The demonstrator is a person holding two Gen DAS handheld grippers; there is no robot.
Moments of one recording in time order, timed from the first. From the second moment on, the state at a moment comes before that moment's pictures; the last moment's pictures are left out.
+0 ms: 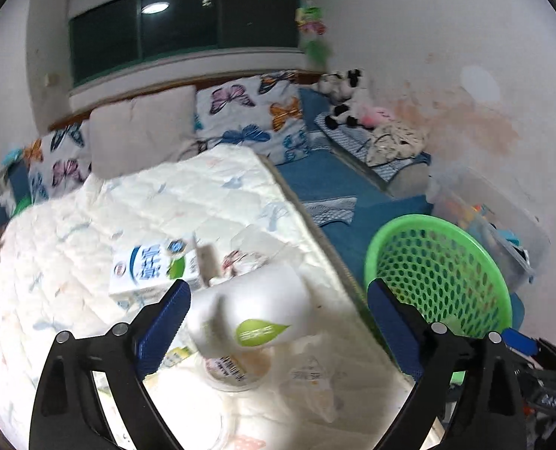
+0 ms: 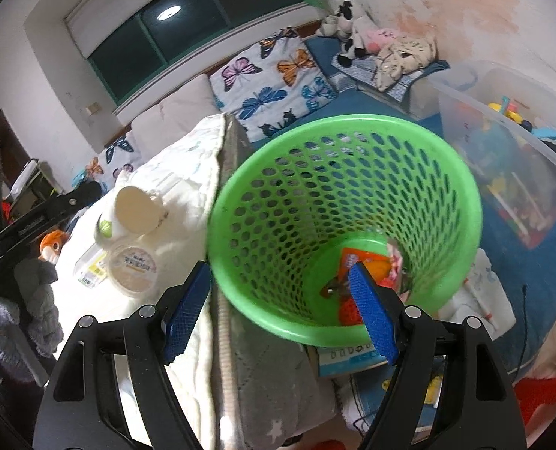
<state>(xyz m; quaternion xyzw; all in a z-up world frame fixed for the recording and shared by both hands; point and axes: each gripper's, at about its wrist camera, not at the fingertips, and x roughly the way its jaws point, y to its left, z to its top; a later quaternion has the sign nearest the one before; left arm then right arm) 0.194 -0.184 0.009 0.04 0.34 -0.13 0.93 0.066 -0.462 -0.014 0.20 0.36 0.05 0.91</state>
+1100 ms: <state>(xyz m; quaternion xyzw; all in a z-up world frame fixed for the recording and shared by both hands) 0.223 -0.156 -0.022 -0.05 0.40 -0.15 0.90 0.092 -0.374 -0.016 0.15 0.39 0.15 0.90</state>
